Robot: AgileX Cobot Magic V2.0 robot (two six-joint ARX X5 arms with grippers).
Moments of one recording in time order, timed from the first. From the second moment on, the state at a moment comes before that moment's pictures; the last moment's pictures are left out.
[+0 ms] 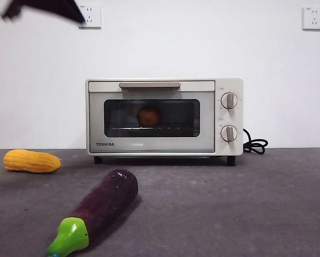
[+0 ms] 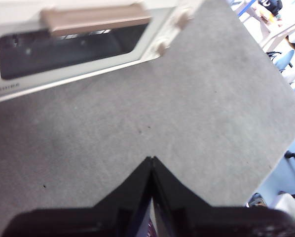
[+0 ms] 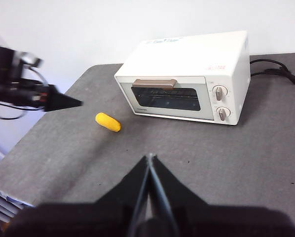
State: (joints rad) left arm -0.24 1.31 1.38 -0.80 0.54 -0.08; right arm 1.01 0.72 1.72 -1.36 0.42 0.44
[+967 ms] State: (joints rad) left arm -0.36 0.88 1.36 -0.94 0.38 0.03; right arm 1.01 0.72 1.72 -1.36 0.42 0.44
